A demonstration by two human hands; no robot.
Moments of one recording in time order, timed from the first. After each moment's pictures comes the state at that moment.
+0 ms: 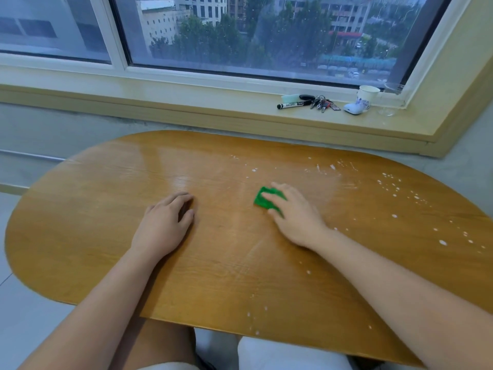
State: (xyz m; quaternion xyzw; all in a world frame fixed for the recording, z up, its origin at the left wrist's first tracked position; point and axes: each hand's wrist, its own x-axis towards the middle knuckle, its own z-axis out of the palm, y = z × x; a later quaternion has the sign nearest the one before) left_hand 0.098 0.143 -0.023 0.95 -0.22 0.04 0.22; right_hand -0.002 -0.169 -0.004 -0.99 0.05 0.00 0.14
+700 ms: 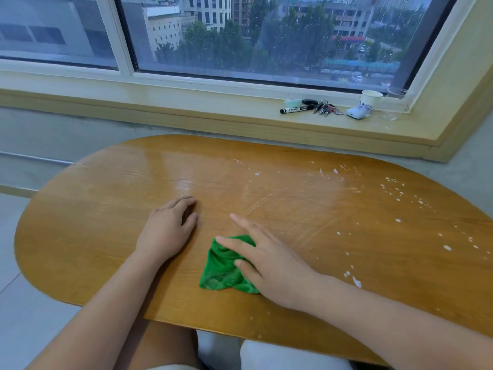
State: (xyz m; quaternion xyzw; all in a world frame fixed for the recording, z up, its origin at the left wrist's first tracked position) left_hand 0.098 0.146 -0.022 0.95 -0.22 0.04 0.22; right_hand -0.080 -0.085 0.024 -0.97 -0.15 0.00 0.21
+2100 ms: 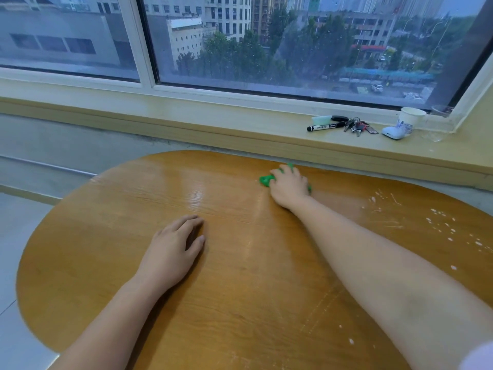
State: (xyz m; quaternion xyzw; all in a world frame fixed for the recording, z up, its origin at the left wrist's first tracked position) left_hand 0.134 0.164 -0.020 0.95 -0.20 0.01 0.25; right_hand 0.226 -0.178 -0.010 -0.98 0.13 -0.05 0.10
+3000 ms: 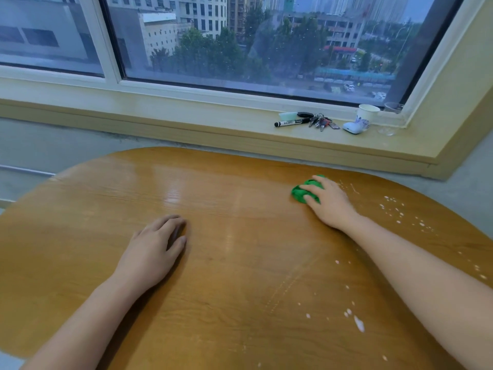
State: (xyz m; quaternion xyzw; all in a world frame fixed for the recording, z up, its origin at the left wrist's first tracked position) left_hand 0.111 0.139 -0.016 0.95 -0.22 0.00 0.22; right_hand 0.084 -0.335 -0.019 -0.99 0.13 -0.06 0.08
